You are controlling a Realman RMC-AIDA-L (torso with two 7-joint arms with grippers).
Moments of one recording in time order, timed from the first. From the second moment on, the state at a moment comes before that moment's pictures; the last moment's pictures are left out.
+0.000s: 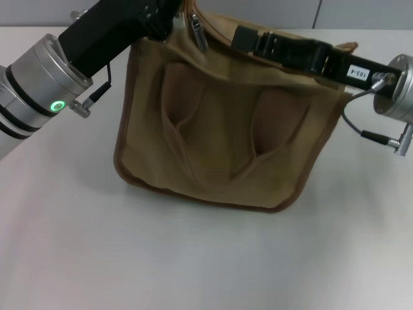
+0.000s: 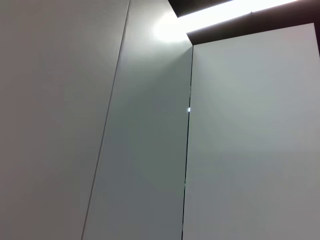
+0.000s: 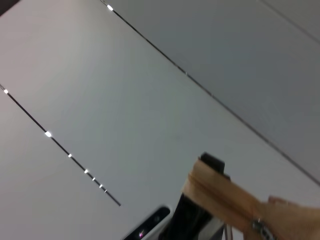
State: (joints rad) left arm -0.73 -2.08 0.46 0.16 1.51 1.76 -0.88; right arm 0.84 2.05 0.04 -0.21 -2.33 -1.81 1.69
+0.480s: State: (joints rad) left arm -0.75 -2.08 0.47 0.15 1.51 1.77 -0.88; right arm 0.83 2.06 0.02 -0.22 -2.33 -1.78 1.87
